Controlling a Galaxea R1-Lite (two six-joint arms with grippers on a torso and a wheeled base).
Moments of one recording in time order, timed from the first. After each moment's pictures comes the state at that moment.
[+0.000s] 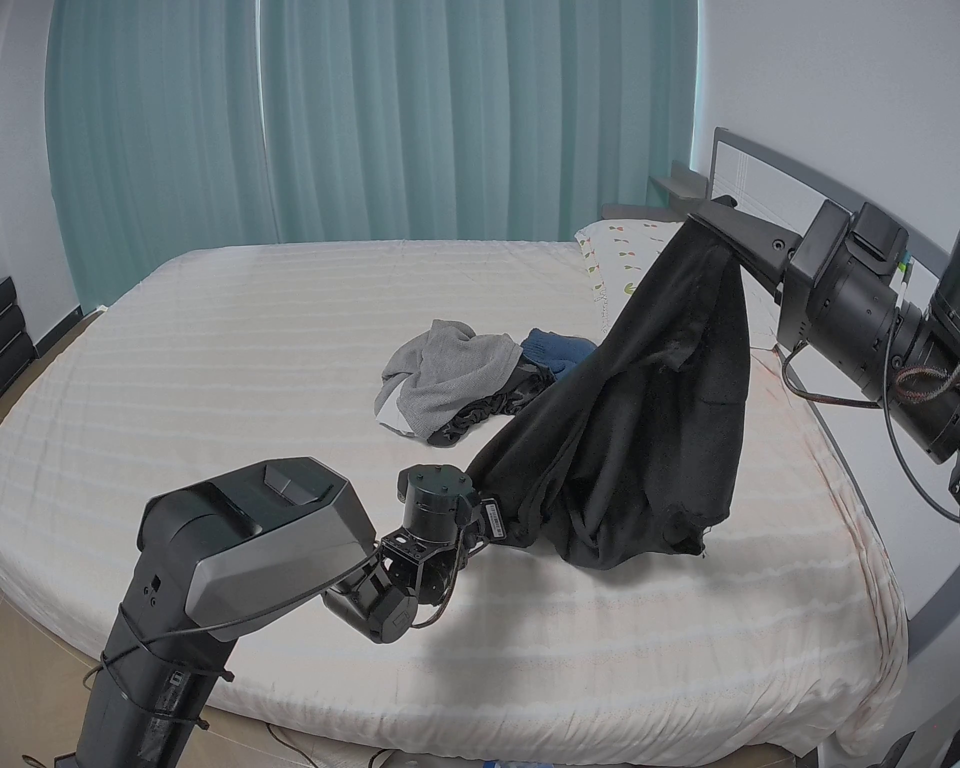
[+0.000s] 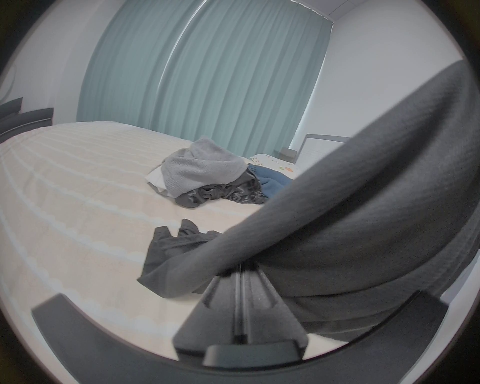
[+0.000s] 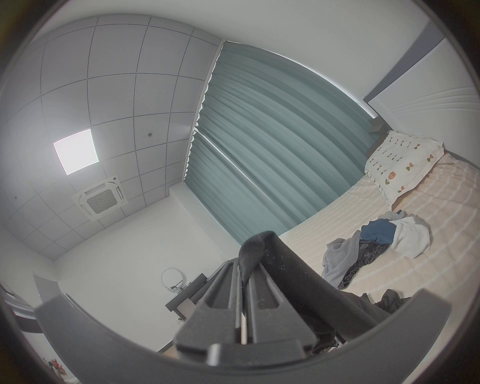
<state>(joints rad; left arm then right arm) -0.60 2.56 -1.21 -1.05 0.29 -0.45 0.58 1.48 -0.83 -0.94 0.08 0.74</state>
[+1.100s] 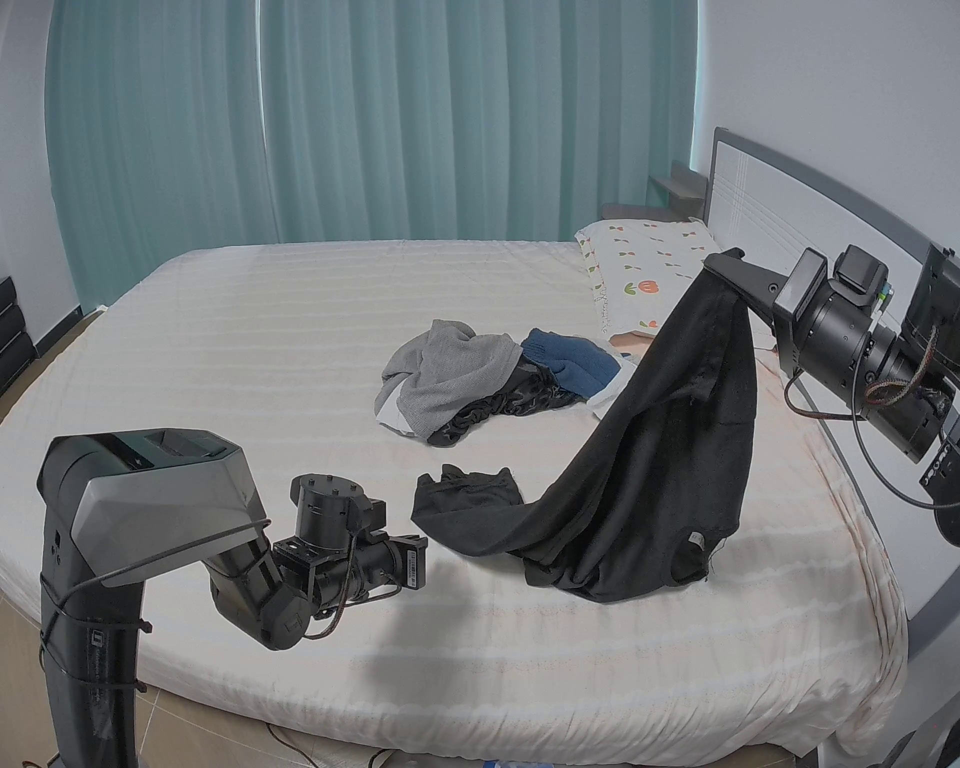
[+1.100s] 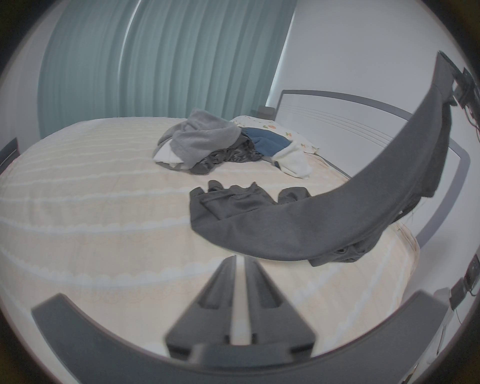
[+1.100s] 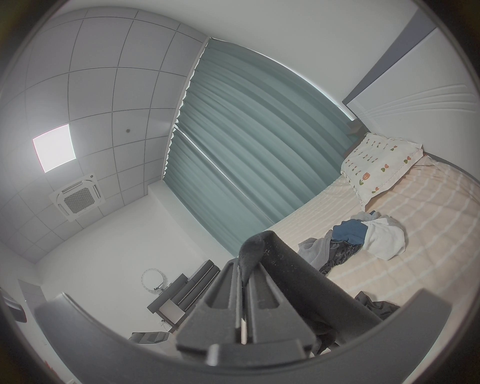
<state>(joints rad) -0.42 2.36 -0.79 -1.06 -0.08 -0.19 0.43 1.55 -0.79 -0.95 0.14 0.75</state>
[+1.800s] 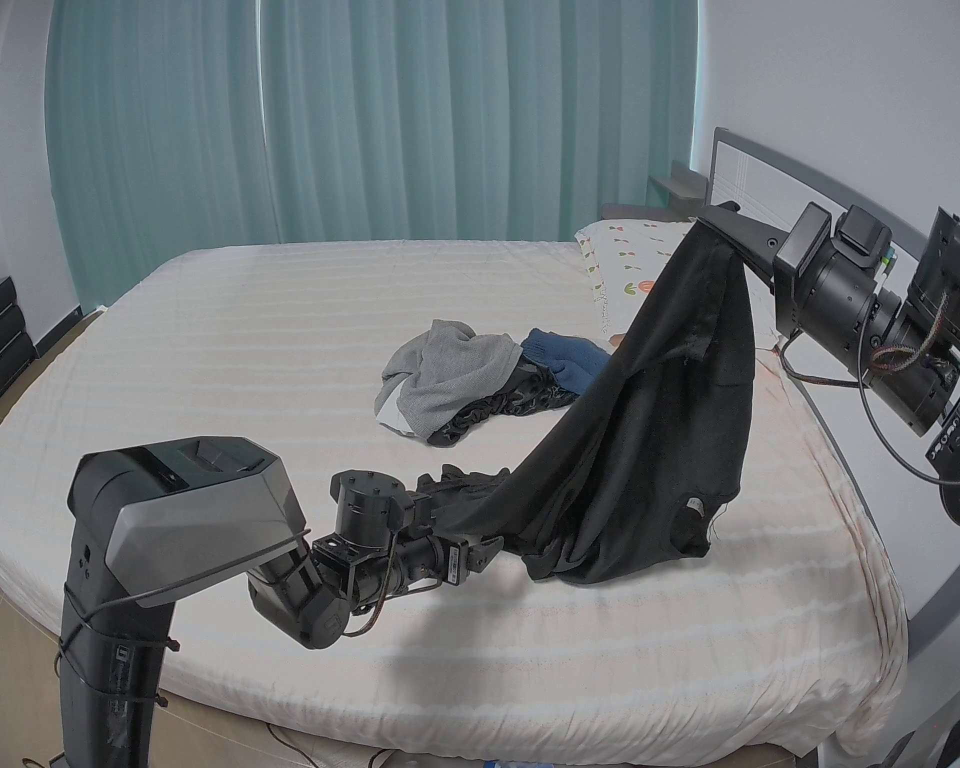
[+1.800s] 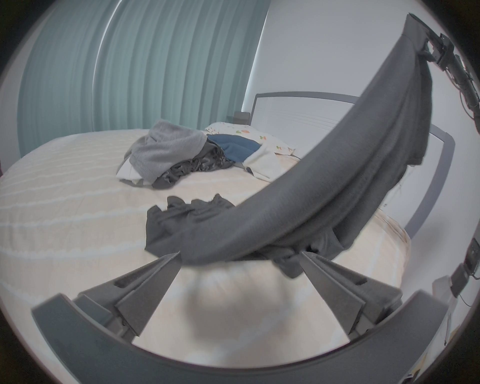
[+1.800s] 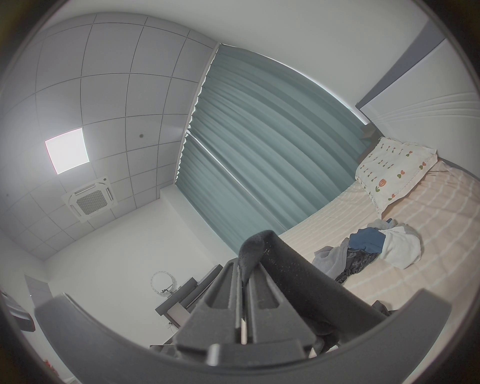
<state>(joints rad) -0.50 2.41 -0.91 -1.06 -0.11 -0.15 0.47 1.54 -0.88 -0.94 0.14 0.75</state>
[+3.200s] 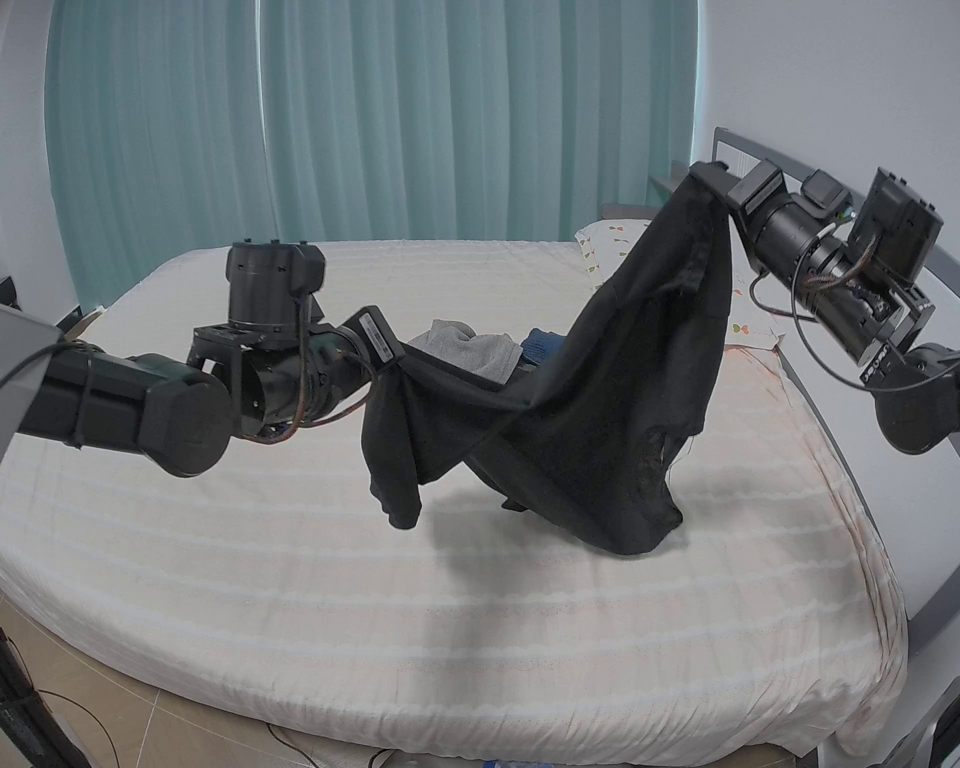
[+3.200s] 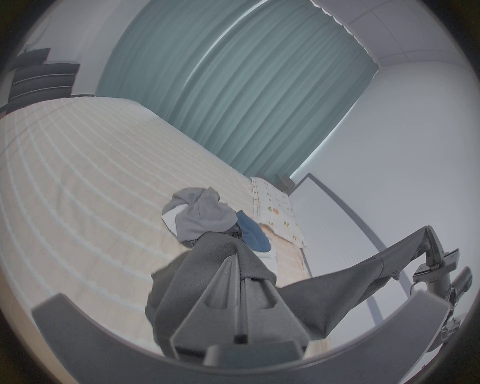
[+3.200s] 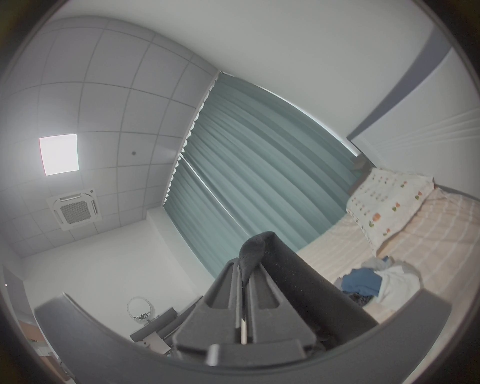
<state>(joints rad) -0.44 1.91 -1.22 -0.38 0.08 -0.71 0.39 1.76 -1.13 -0.99 0.02 0.73</state>
